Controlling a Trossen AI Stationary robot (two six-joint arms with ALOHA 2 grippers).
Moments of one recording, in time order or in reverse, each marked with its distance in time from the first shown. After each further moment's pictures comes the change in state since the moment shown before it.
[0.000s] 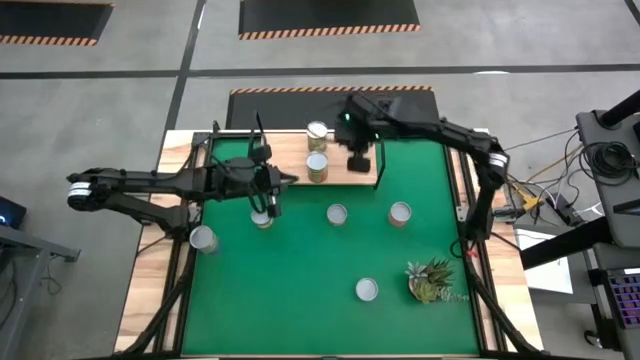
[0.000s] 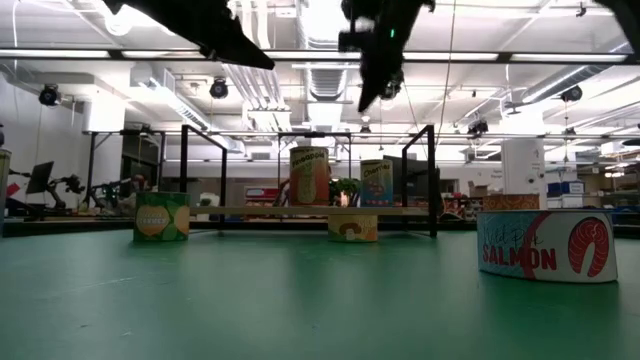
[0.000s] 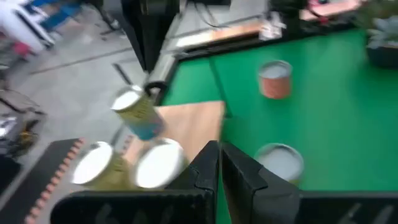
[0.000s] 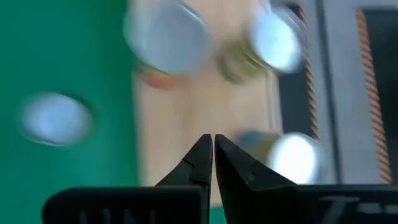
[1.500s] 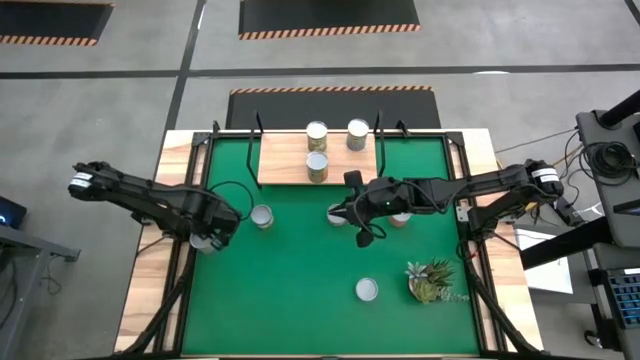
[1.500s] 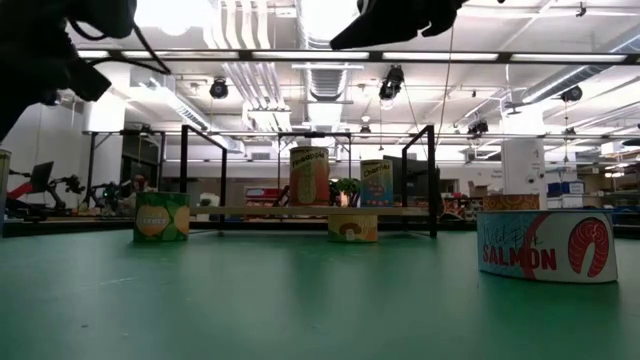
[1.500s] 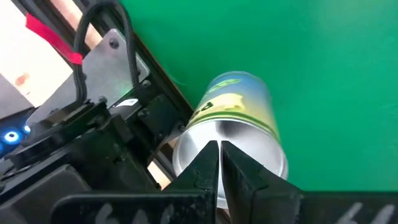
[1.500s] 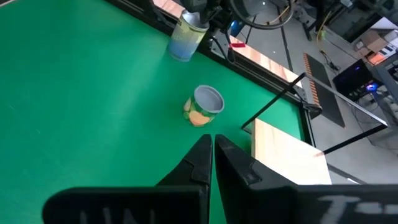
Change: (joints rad) left arm -0.270 -0.018 -0.010 -1.398 0.270 -1.393; right arm 0.431 -0.377 -0.800 1.006 0.000 -0.079
